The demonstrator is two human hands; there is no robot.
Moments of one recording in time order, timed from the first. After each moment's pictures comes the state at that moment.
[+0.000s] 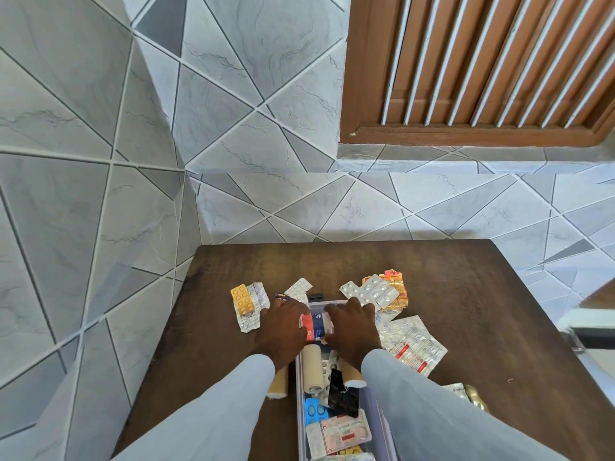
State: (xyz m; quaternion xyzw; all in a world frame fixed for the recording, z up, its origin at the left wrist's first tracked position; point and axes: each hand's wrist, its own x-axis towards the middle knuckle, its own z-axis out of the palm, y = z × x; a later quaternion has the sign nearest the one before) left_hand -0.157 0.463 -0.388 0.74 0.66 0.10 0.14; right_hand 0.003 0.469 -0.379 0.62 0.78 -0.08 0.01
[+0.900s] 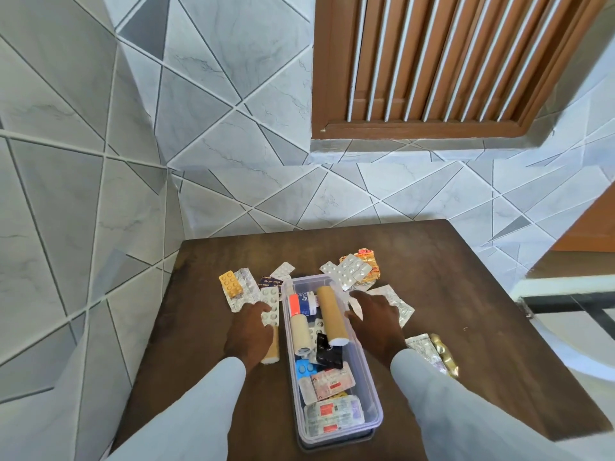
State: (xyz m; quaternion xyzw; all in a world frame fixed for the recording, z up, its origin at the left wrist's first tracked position) left_hand -0.188 0.399 -0.403 0.61 0.73 0.20 0.25; right_hand 0.058 0.379 -0.353 0.72 0.66 -0.15 -0.13
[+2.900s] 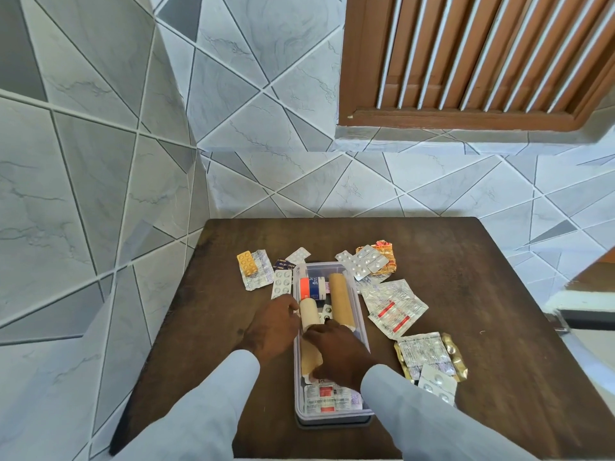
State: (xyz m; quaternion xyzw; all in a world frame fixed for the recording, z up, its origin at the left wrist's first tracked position) left_hand -0.148 0.359 -0.355 0.61 0.72 0.17 0.28; right_hand 0.008 0.342 -0.382 0.51 0.83 -0.21 0.05
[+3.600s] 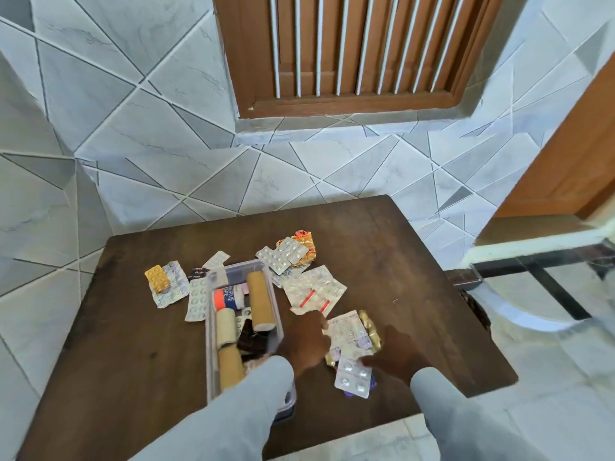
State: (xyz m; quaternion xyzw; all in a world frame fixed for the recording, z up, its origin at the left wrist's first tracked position) left_hand 0.046 0.345 -0.373 0.66 0.61 0.09 0.42; right_hand 0.232 0.302 -0.392 0.80 0.49 -0.34 0.00
